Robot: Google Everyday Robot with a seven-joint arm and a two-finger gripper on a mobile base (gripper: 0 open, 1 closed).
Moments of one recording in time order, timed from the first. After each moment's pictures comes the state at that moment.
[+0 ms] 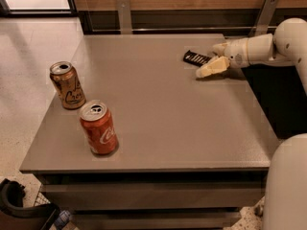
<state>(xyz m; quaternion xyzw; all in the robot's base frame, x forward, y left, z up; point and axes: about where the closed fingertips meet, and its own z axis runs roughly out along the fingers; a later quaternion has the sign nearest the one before) 0.756 -0.196 0.818 -0.43 0.74 0.27 0.45</state>
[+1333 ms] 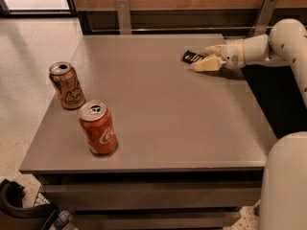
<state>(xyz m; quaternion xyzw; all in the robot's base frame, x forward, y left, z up) 0.755 -0.183 0.811 -0.43 0.74 0.29 0.43</state>
